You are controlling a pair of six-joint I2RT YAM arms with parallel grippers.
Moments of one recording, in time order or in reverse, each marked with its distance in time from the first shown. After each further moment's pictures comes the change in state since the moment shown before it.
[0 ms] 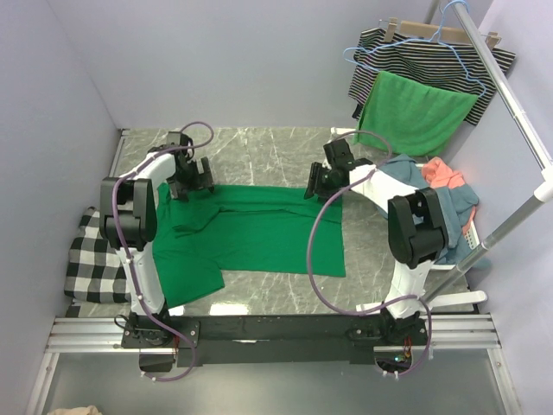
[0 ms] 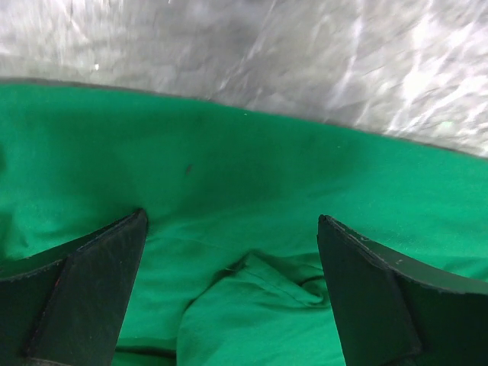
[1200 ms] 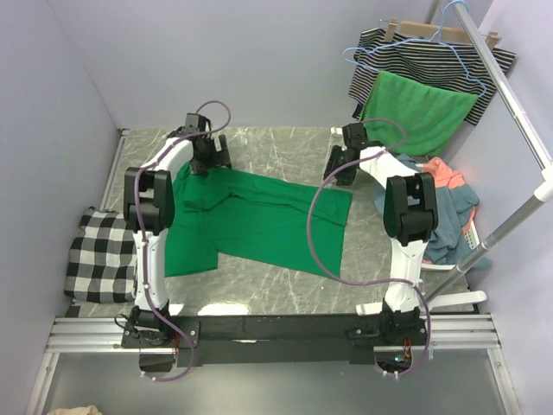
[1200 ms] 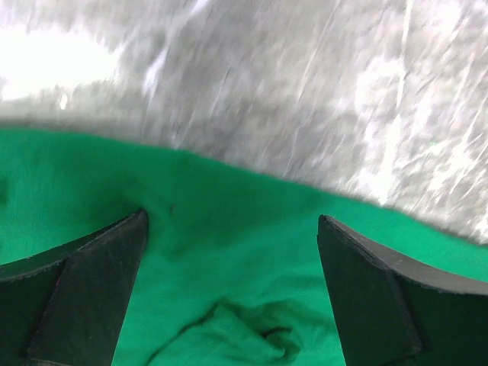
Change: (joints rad) left arm -0.075 0.295 0.439 0.021 0.044 -0.028; right arm -0.158 0.265 0.318 -0.098 0.071 0.008
